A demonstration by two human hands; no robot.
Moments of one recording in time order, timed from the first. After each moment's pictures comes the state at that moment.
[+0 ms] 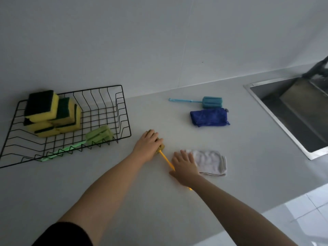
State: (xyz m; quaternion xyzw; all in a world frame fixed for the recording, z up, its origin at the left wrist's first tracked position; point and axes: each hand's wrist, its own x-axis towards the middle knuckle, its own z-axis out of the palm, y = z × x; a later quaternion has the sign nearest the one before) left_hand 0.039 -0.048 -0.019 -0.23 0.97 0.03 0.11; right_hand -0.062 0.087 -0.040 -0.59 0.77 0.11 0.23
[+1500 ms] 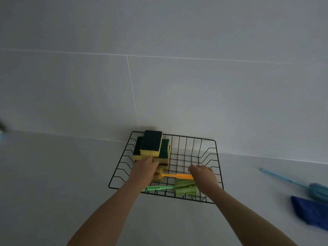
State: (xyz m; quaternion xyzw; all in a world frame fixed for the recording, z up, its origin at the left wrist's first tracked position) left_hand 0.279 -0.187 0.051 -0.53 0.85 0.01 0.04; right_hand 0.073 -0.154 0.019 -0.71 0.69 -0.01 0.10
